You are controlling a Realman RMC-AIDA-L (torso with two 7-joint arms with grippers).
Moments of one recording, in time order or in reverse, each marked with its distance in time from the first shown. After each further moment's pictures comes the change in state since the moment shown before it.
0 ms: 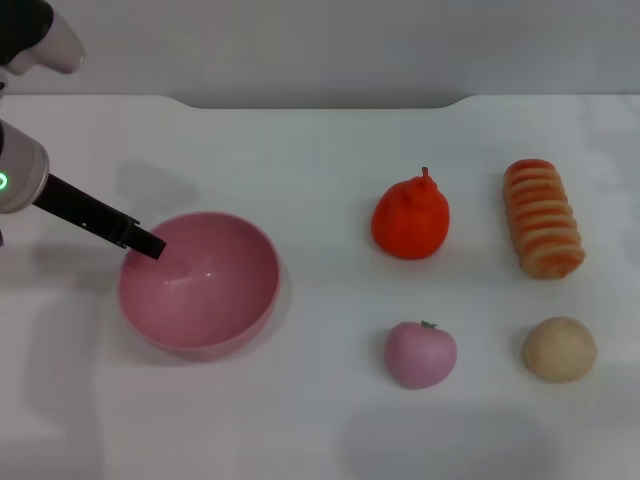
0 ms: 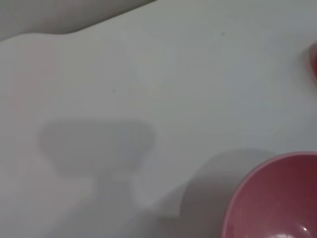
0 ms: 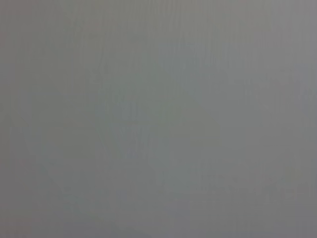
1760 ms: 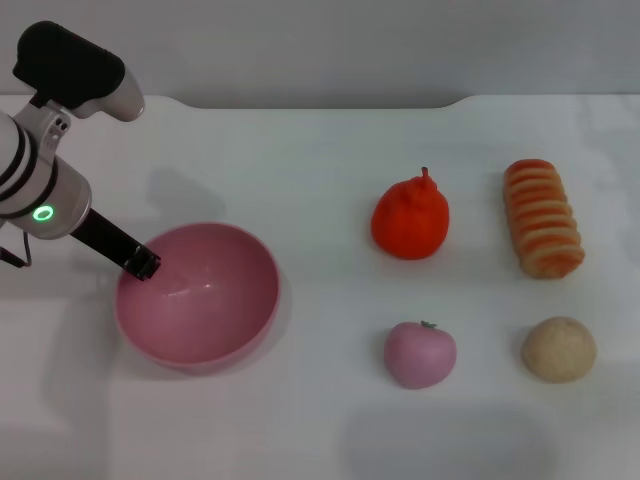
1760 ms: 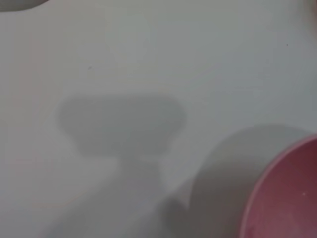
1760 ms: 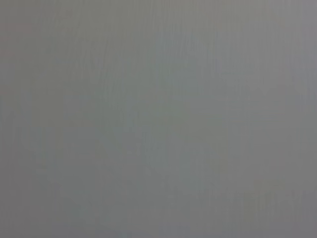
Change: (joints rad) left arm -0.018 -0.002 0.184 -0.107 0.038 -0.109 -0.016; right arm 0.005 0.002 0.000 -0.002 0.000 -0.008 0.006
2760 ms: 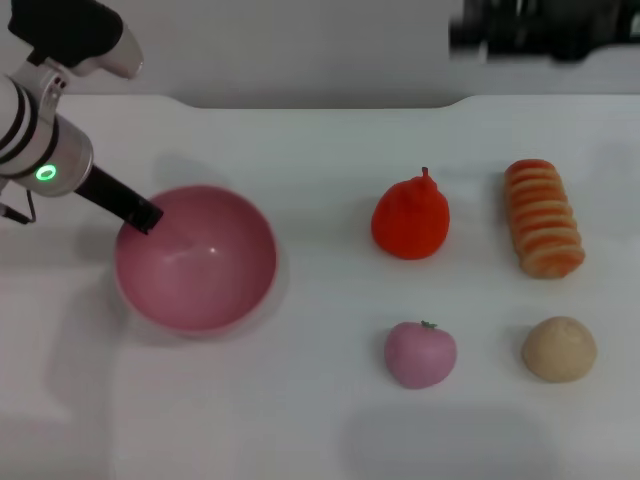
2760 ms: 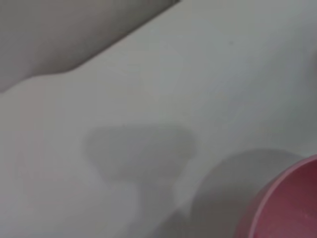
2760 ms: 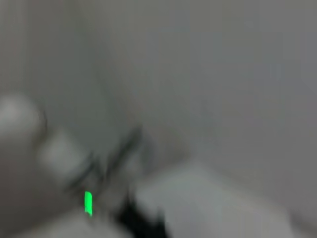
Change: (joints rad) left arm -0.023 0.007 -0.013 0.014 0.001 -0.053 0.007; right arm 0.021 -0.145 -0.119 -0.919 -1.251 -0.338 1.841
